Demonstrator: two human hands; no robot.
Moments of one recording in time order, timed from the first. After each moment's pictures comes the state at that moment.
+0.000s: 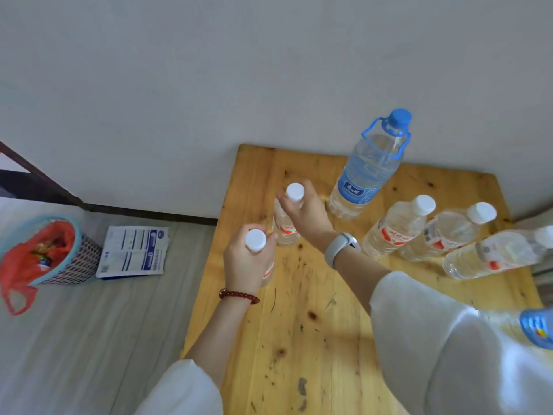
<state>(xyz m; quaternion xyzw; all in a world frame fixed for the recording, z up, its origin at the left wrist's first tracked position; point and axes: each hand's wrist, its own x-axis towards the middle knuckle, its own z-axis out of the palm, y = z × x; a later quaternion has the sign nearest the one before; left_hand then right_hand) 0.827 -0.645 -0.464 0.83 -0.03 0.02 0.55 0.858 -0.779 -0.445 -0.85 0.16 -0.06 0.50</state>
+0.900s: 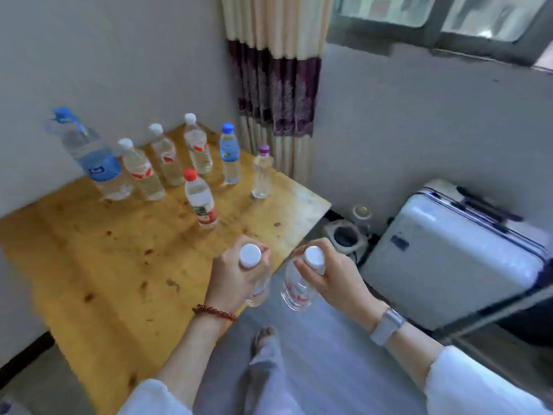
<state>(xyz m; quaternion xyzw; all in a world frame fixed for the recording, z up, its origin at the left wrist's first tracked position) 0.433 -0.593 -0.382 0.62 -0.58 -0.22 0.49 0.254 -0.626 -0.377 -0.78 0.49 -0.28 0.28</state>
